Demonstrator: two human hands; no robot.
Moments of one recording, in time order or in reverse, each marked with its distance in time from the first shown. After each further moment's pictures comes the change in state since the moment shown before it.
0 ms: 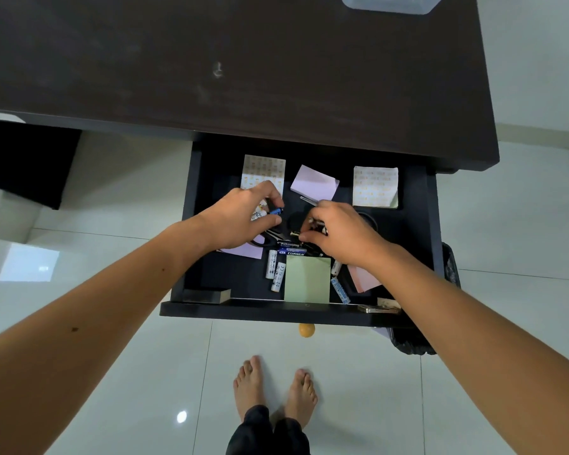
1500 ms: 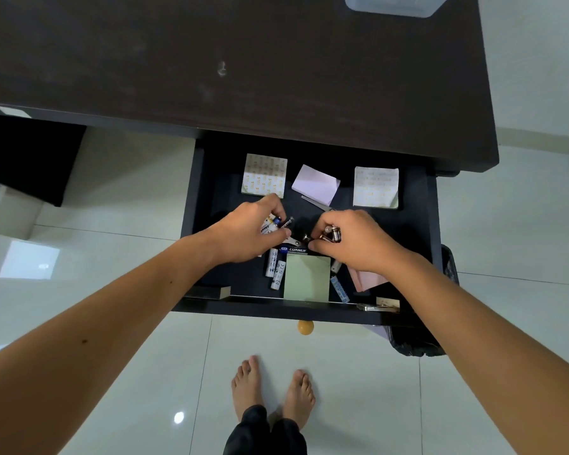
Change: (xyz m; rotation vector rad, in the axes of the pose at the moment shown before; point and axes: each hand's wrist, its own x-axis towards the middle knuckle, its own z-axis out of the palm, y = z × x) left_hand -0.013 0.007 0.021 -0.050 -0.010 -0.022; right_hand -0.022 0.006 -0.013 0.074 0.000 0.029
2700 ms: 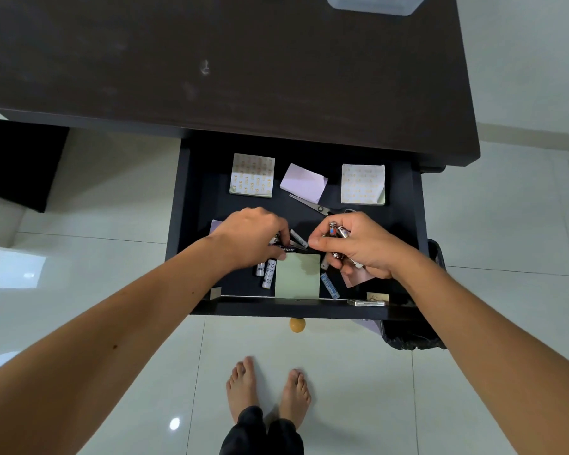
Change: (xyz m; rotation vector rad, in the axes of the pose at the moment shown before) left_hand 0.015 0.013 0.020 0.468 -0.087 0.059; right_hand -0.022 0.007 -0.009 0.754 -0.195 0.267
